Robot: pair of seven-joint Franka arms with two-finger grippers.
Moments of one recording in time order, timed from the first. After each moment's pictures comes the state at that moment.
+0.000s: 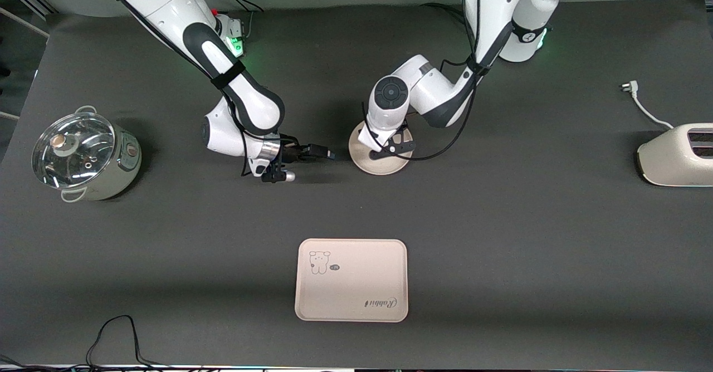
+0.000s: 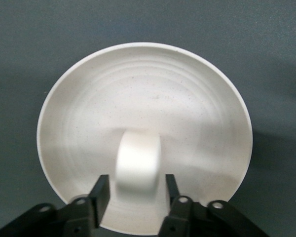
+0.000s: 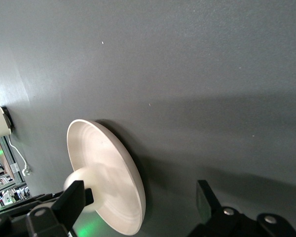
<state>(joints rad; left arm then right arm) -0.55 0.50 -0.31 -1.94 -0.03 2.34 -1.06 0.24 0.44 0.34 -2.19 1.27 2.57 -0.42</state>
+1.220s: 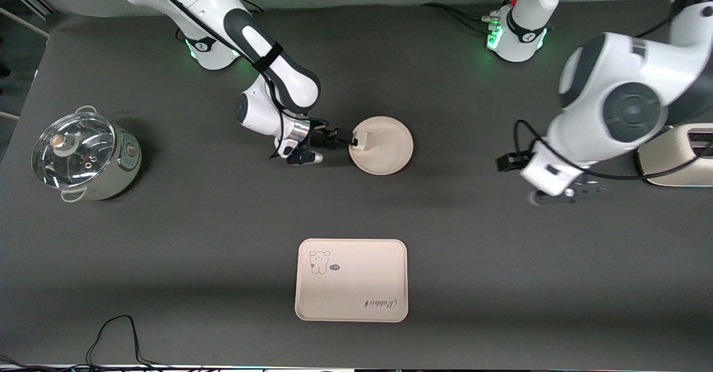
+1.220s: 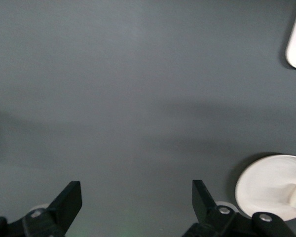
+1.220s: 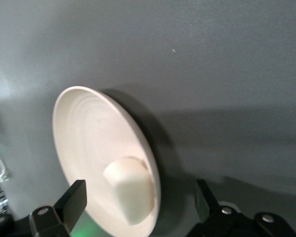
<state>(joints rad) 0.02 0.23 -0.27 -1.60 0.07 1.66 -0.37 0.45 0.49 0.35 -2.18 1.42 2.79 -0.42</state>
